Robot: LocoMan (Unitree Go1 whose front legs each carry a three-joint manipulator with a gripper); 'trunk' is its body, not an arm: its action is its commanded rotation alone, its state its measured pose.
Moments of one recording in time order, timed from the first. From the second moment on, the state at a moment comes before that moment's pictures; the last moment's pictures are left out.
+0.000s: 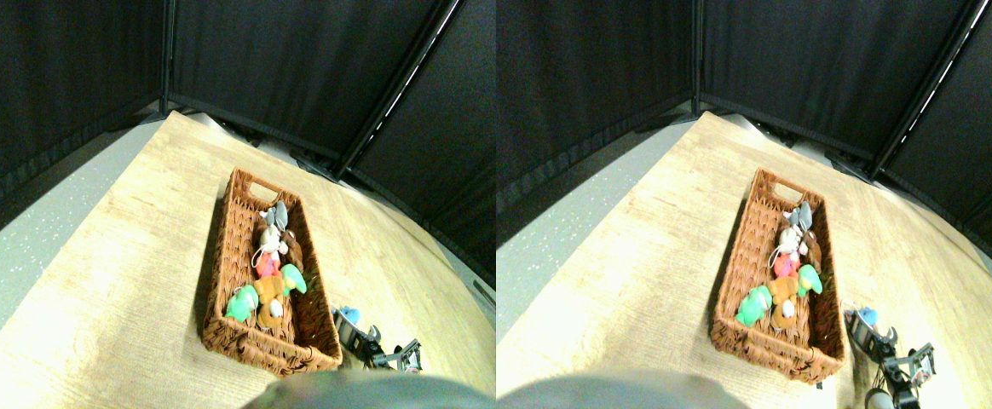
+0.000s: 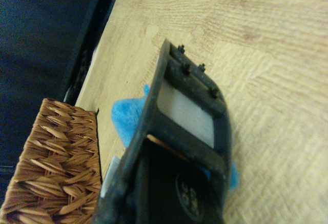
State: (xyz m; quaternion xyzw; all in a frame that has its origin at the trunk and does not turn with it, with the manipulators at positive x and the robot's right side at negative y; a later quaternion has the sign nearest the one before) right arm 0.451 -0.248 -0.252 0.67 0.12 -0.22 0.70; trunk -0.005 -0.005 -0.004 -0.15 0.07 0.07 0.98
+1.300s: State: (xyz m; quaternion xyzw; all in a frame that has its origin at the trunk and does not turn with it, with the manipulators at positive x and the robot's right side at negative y) right arm 0.482 -0.227 -0.192 0.58 0.08 -0.10 0.81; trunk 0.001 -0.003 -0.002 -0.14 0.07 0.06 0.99
